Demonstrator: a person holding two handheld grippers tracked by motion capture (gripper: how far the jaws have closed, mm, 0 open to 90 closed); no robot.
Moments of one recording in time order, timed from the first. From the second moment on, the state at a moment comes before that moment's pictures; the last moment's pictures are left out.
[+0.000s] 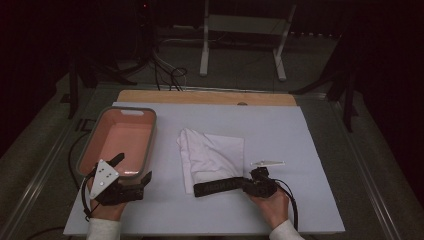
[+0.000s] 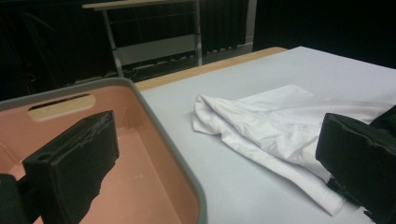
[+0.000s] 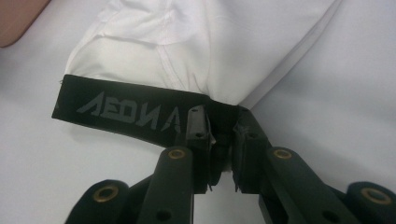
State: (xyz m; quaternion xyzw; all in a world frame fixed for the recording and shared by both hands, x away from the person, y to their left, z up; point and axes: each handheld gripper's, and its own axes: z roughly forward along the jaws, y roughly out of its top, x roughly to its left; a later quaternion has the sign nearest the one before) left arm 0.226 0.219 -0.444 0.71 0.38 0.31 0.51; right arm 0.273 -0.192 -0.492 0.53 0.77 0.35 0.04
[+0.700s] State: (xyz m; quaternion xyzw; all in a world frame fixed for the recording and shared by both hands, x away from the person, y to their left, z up) left arm 0.264 0.182 -0.422 0.73 0.37 0.29 0.50; right arm 0.266 -0.204 -0.486 0.53 0.77 0.35 0.04
